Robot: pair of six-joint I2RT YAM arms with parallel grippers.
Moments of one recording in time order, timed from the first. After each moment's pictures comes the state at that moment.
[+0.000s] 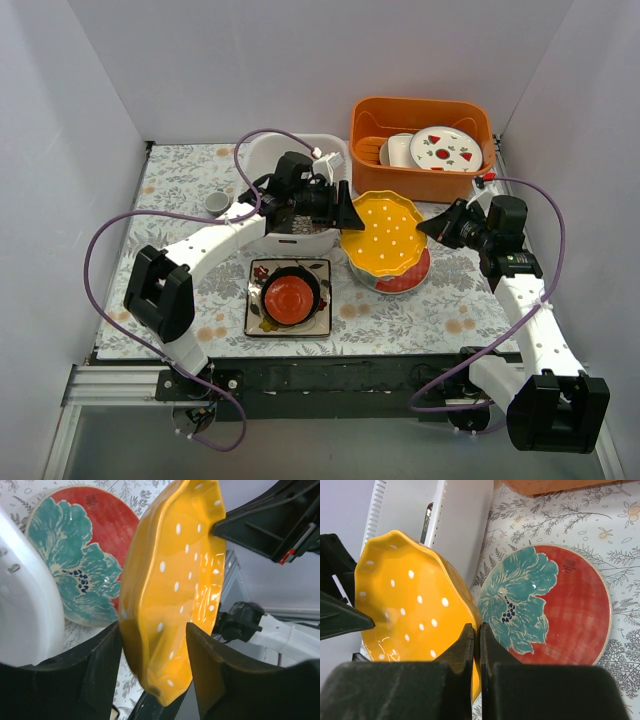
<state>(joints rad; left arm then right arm) -0.64 1.68 1.38 -0.26 0.59 -0.56 0.00 0.98 0.75 -0.21 -0.56 0.53</state>
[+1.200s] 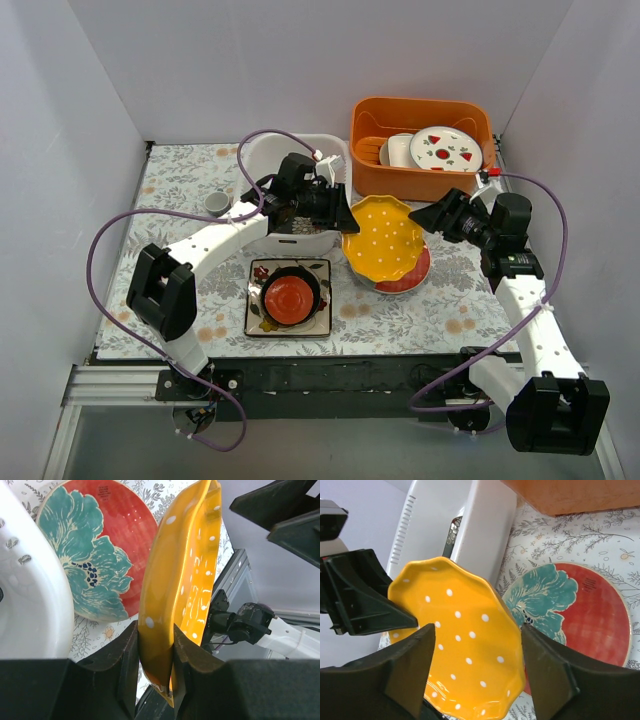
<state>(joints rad) -0.65 1.70 1.40 -0.30 0.56 -0.55 -0.01 0.98 0.75 -0.13 -0.61 0.59</state>
